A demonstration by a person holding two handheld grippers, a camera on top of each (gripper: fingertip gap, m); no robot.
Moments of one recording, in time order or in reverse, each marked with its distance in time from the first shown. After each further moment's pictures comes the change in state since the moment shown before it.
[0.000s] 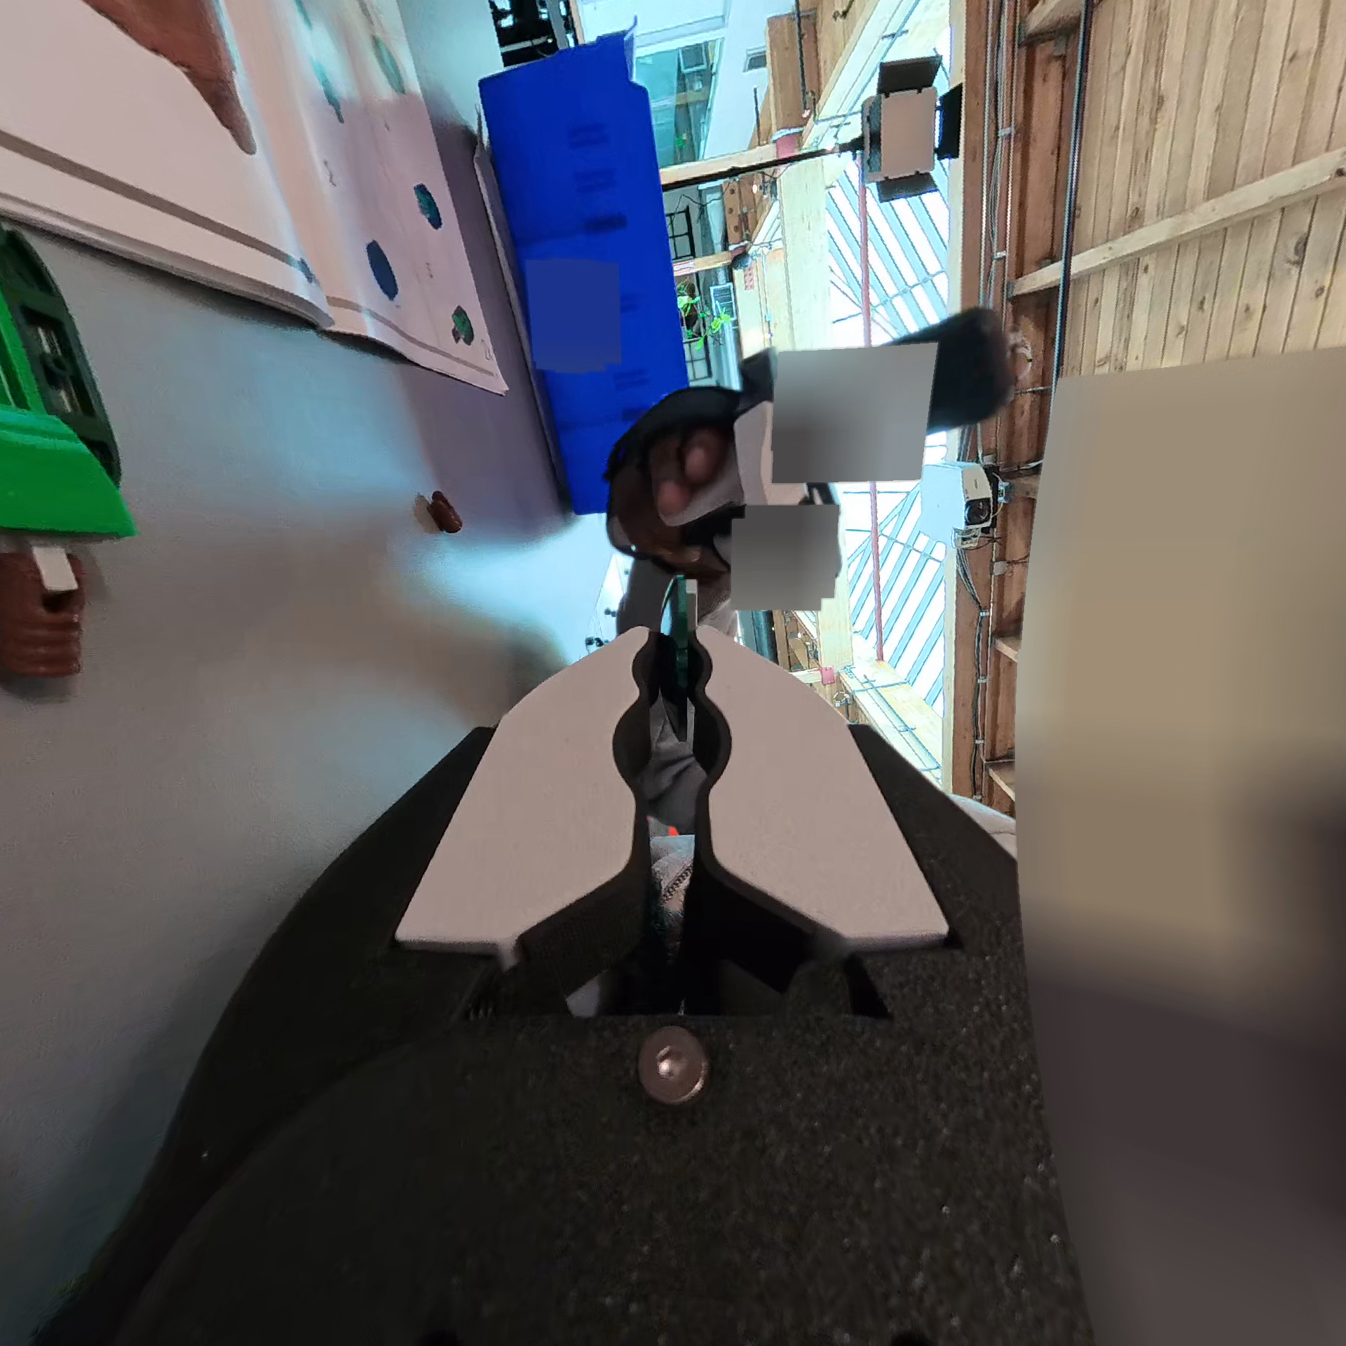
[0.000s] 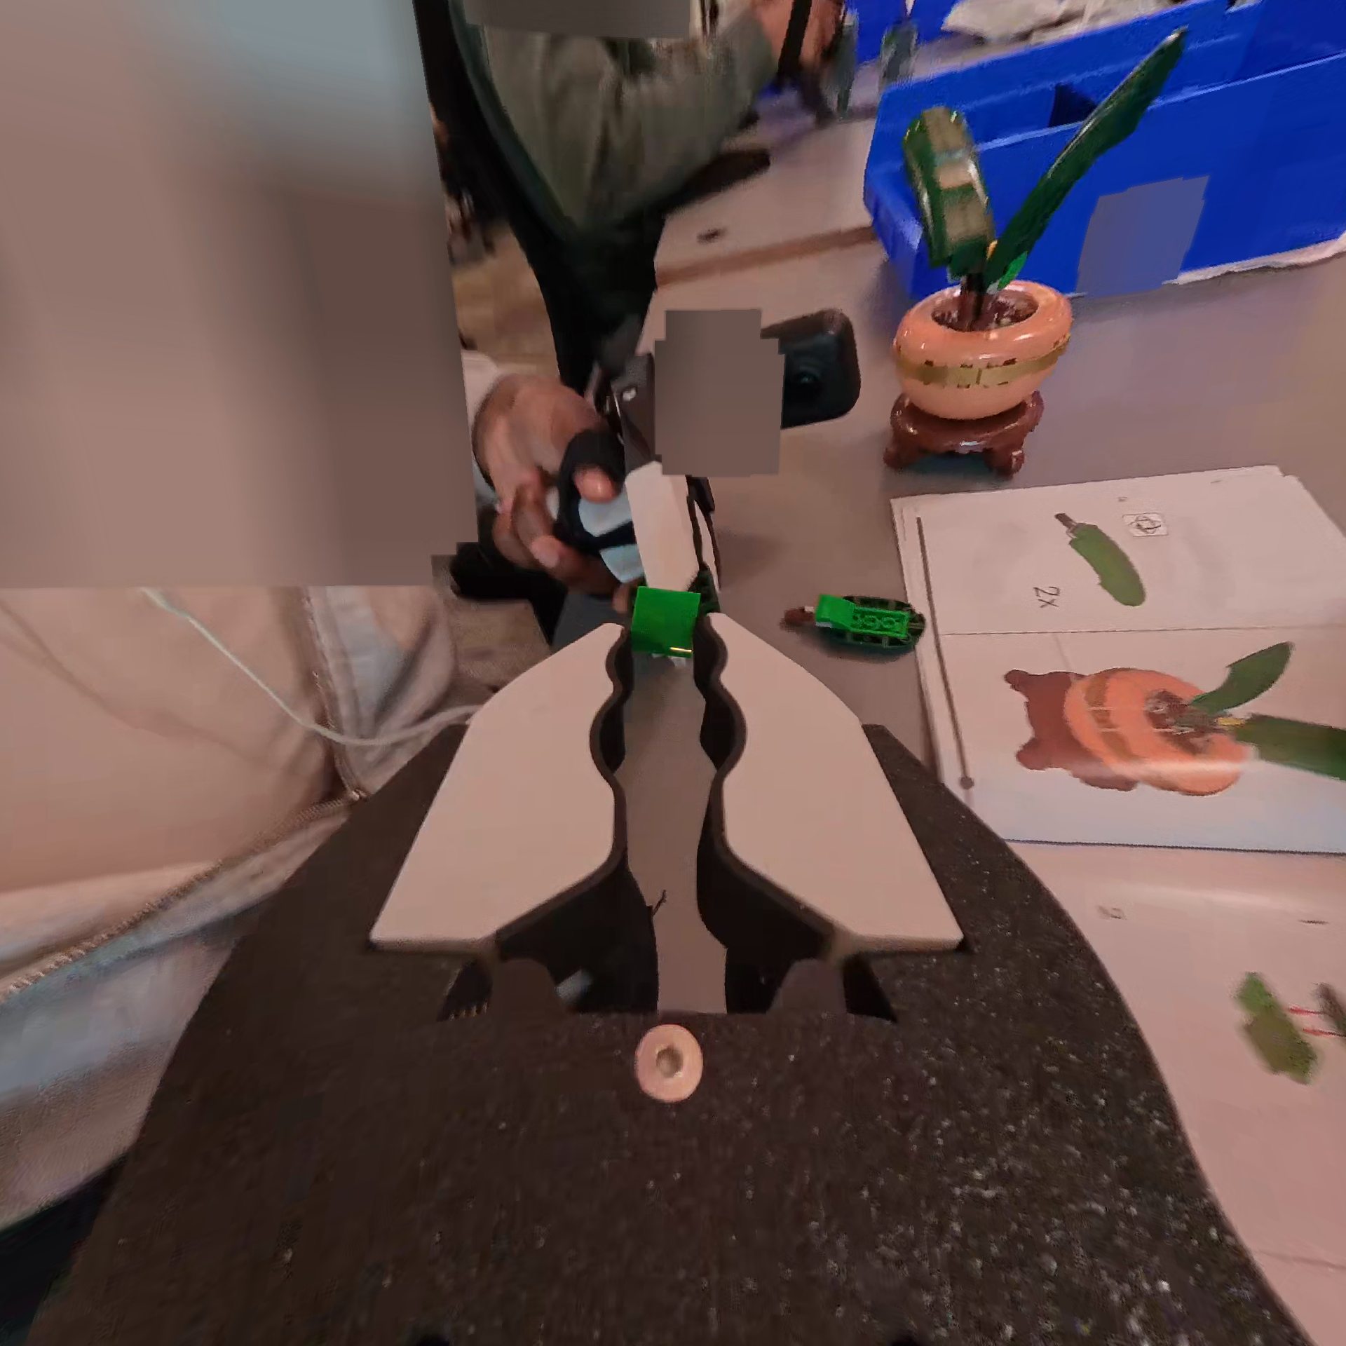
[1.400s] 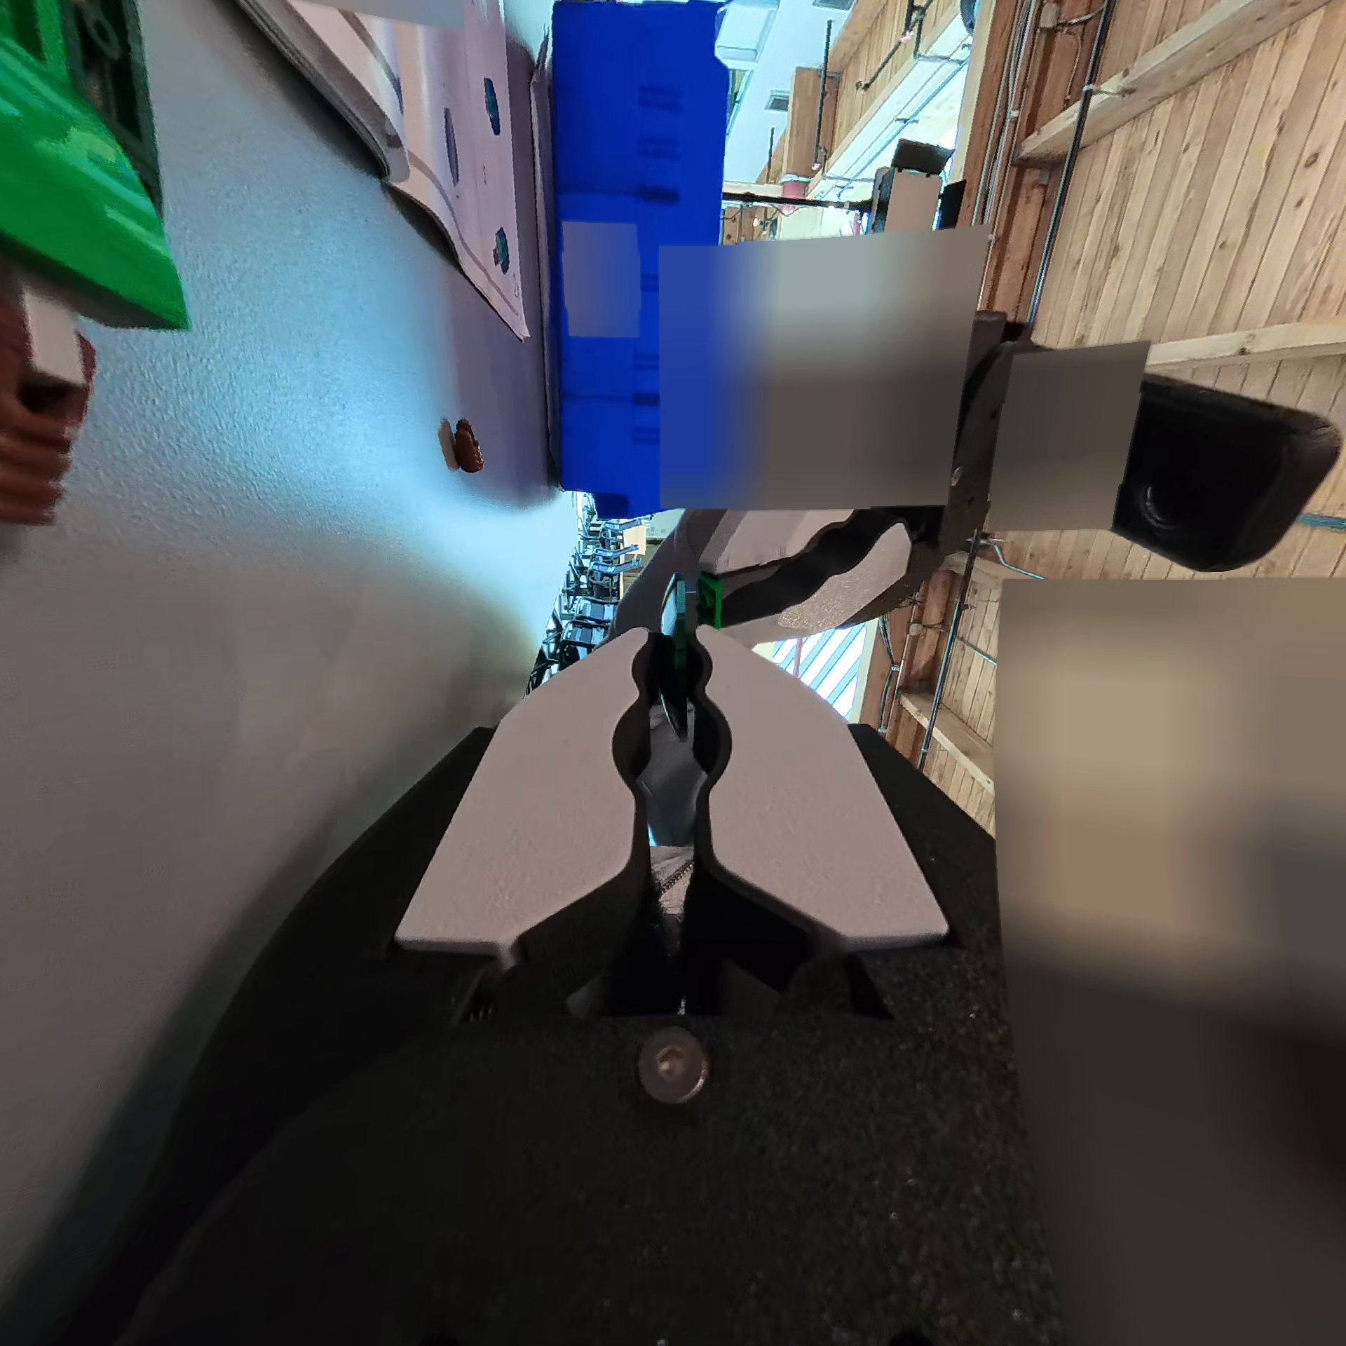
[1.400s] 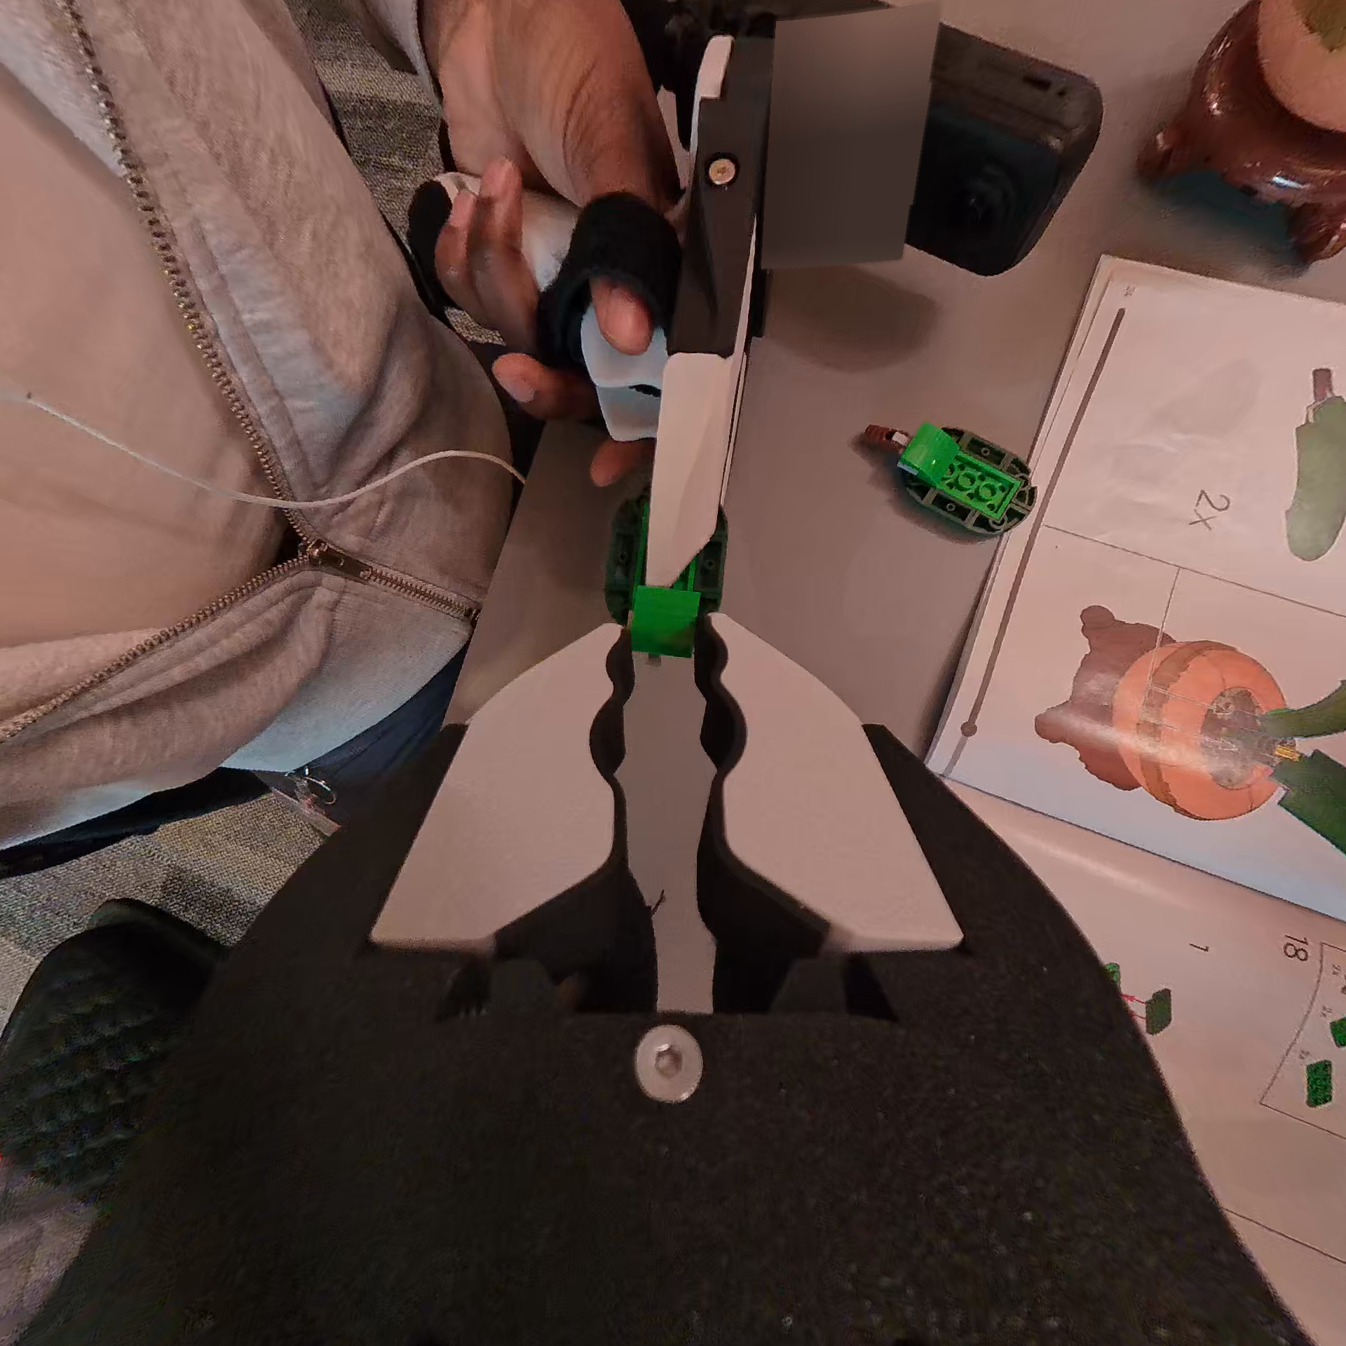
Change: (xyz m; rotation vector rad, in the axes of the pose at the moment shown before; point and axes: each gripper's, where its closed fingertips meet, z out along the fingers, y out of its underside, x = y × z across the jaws) left arm -0.014 0.012 0.017 0.010 0.024 -0.223; right arm 0.000 0.037 0.012 -0.614 -0.155 -0.177
